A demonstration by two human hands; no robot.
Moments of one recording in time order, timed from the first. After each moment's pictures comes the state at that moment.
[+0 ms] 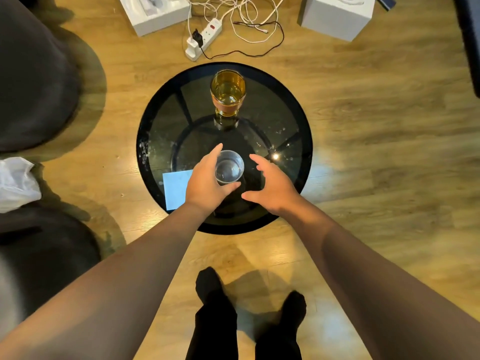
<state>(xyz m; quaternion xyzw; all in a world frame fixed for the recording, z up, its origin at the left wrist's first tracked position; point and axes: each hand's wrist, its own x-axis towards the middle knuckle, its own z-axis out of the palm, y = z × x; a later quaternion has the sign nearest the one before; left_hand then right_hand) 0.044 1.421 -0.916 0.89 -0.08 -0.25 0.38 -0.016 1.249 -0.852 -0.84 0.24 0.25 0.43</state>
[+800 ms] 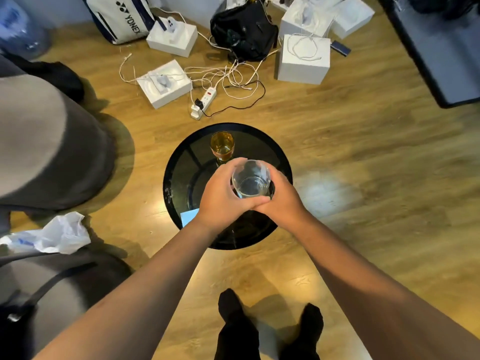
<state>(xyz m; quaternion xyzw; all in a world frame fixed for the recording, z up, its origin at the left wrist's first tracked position) 0.032 1.387 -0.691 0.84 -0.20 -0.19 0.47 -0.043 1.235 -0.700 -0.81 0.21 0.06 0.54</state>
